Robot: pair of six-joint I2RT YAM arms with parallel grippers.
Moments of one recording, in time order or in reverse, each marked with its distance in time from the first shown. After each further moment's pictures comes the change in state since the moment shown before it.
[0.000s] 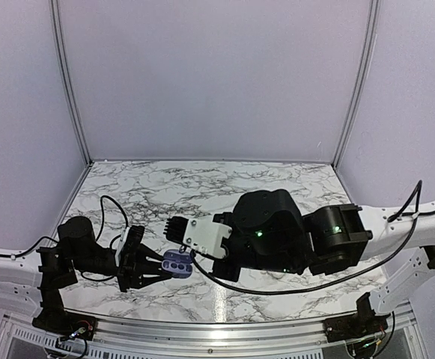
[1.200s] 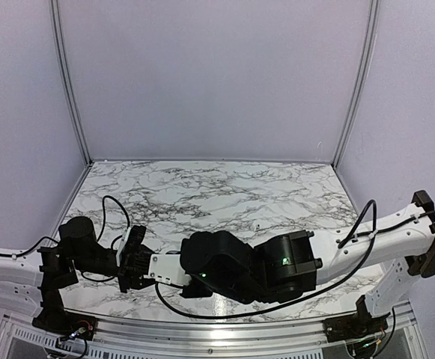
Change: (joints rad) left arm 0.000 0.012 0.001 0.002 0.014 -0.032; right arm 0.076 0.239 0.072 0.046 0.202 -0.118
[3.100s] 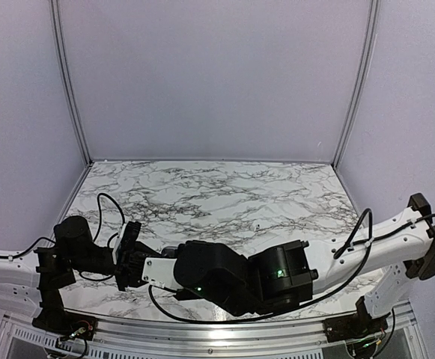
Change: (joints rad) left arm 0.000 -0.043 -0.004 -0.002 -0.027 -0.019; right arm 0.040 0.036 0.011 0.069 0.166 -0.036
